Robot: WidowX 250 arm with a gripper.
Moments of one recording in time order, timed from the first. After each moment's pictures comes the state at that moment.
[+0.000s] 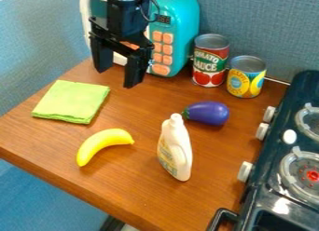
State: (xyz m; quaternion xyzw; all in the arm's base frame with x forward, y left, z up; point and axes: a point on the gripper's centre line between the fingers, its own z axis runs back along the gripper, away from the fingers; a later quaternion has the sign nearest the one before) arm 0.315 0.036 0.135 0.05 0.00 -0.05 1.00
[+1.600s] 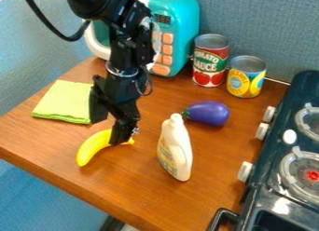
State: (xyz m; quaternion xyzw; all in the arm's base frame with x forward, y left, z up) arm 0.290 0.039 0.053 0.10 0.06 -0.16 0.98
